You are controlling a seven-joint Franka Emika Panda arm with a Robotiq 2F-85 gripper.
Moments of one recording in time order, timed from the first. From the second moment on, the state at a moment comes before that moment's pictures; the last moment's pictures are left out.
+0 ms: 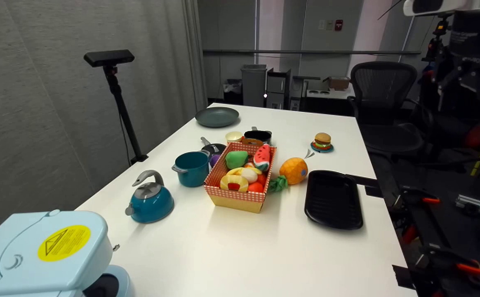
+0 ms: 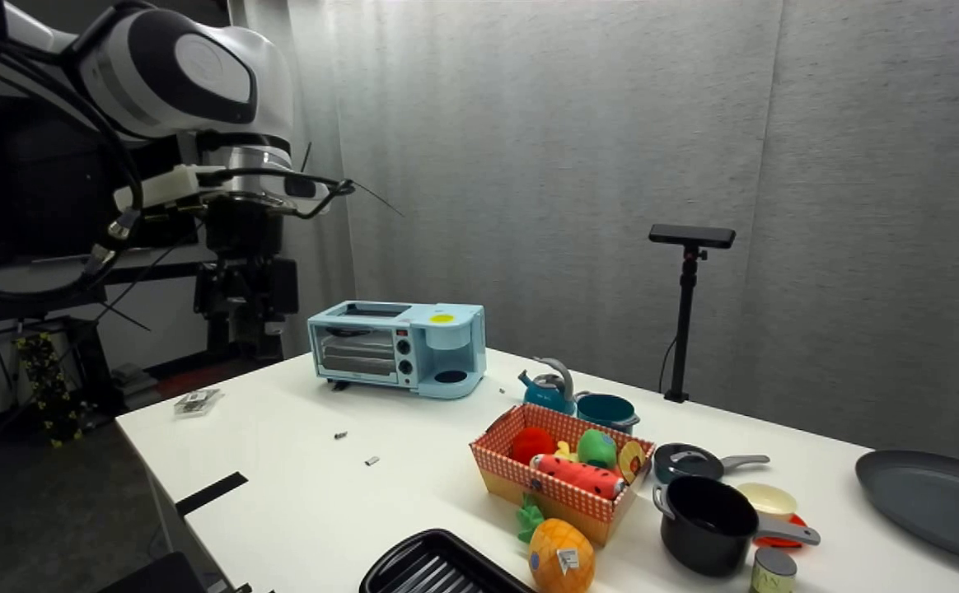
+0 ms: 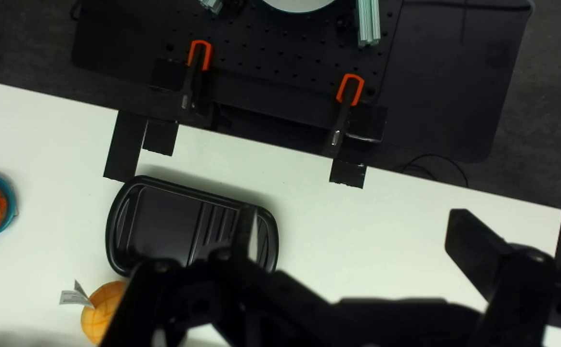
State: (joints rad) arm 0.16 -0.58 0.20 -2.54 0.03 1.68 0.09
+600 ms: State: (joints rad) arm 0.10 -0.44 0.11 -2.47 0.03 1.73 0.09
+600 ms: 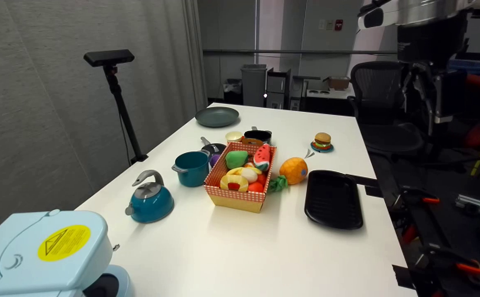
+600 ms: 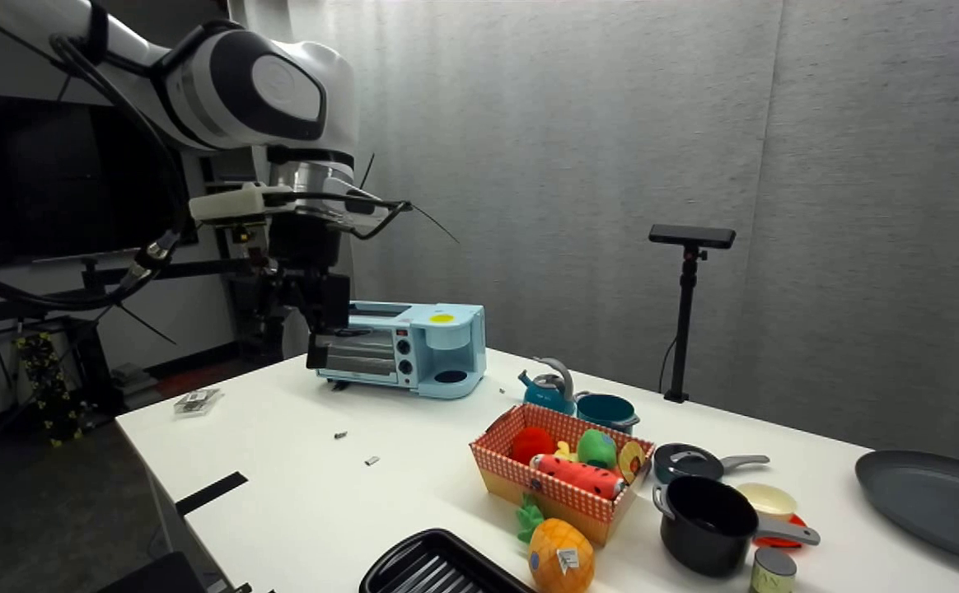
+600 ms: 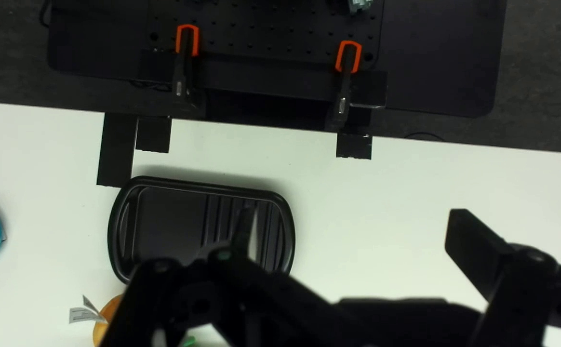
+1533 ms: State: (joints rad) arm 0.03 -0.18 0.00 -2.31 0.15 1.81 0.09
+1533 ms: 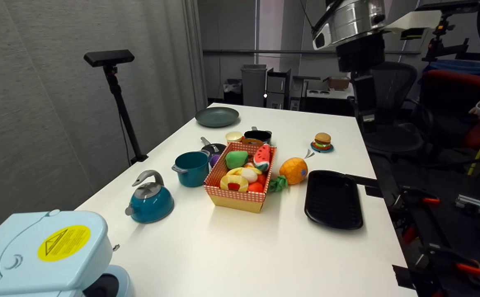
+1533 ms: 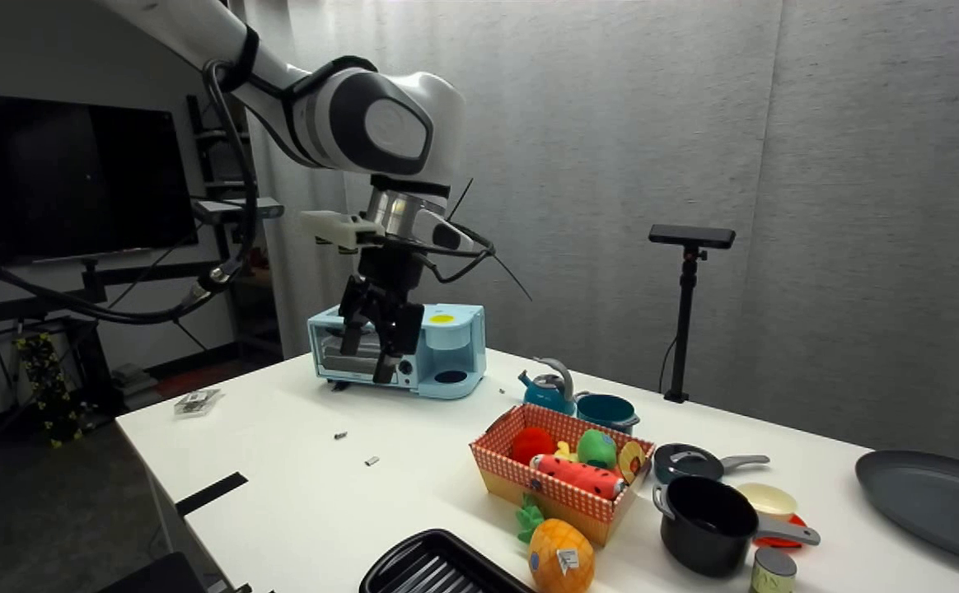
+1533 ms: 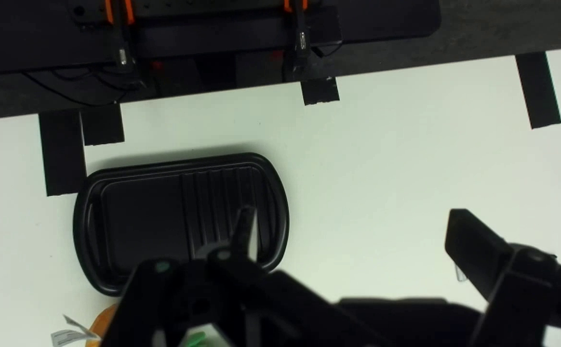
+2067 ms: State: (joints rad) arm -0.02 -0.11 -0.04 -2.28 0.16 1.97 0.11
